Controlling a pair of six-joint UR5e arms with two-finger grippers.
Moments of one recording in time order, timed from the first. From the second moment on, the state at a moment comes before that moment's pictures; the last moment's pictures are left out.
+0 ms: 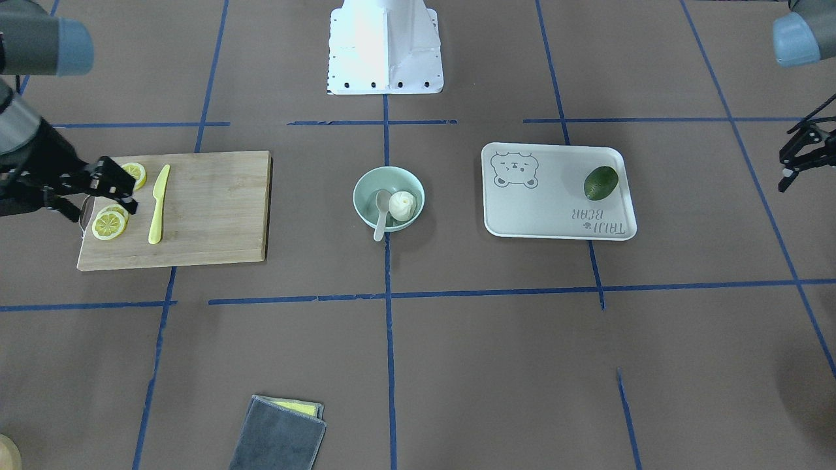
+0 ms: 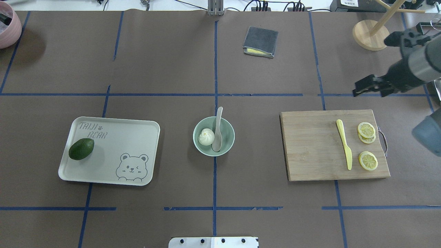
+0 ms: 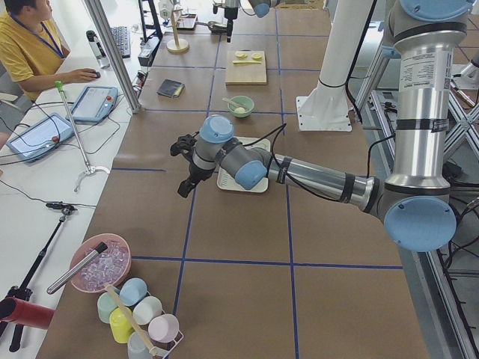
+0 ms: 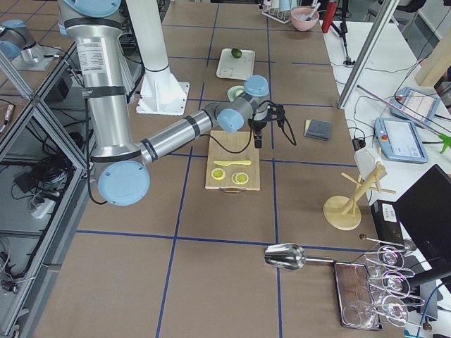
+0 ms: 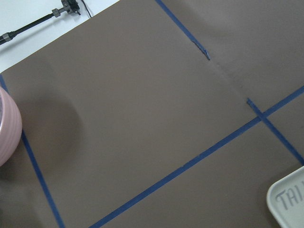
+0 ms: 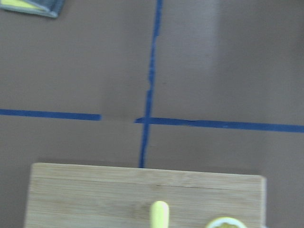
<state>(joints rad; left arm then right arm) -1.38 -1.53 -1.80 -2.03 -2.25 0.02 1.09 -1.50 1.89 -1.32 2.25 0.69</state>
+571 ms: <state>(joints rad) -1.47 -1.54 -1.76 -1.75 -2.35 0.12 1.40 -1.63 1.73 -1.37 2.36 0.16</state>
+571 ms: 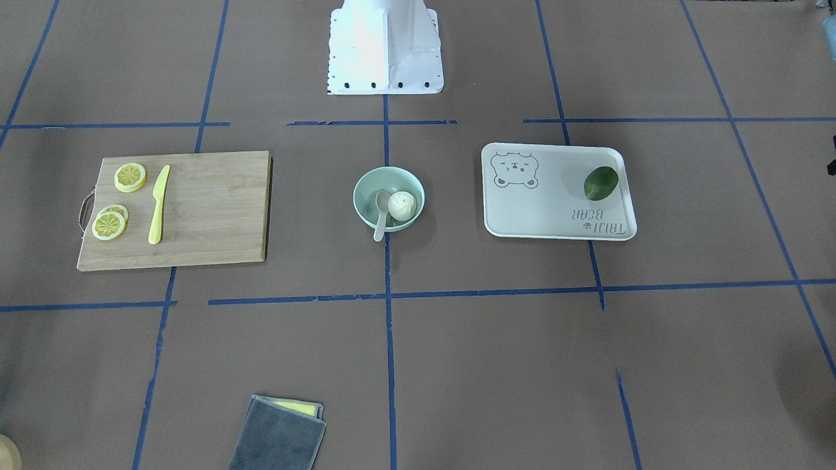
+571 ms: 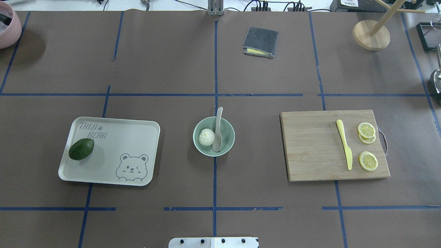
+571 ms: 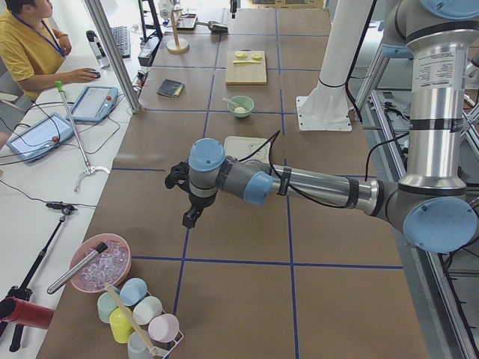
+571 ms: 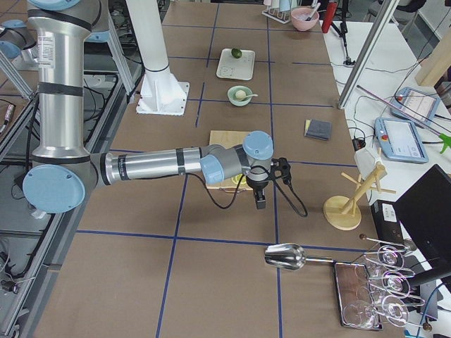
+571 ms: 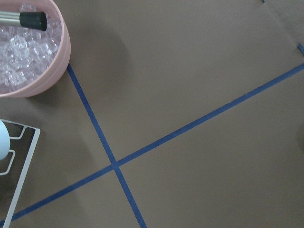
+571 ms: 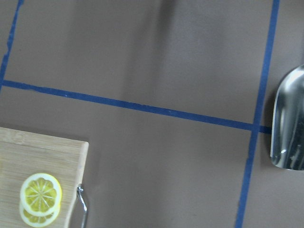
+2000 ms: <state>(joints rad) -1.50 -1.53 -1.75 -1.55 -2.44 0.19 1.47 -1.48 1.71 -1.79 2.38 -0.13</state>
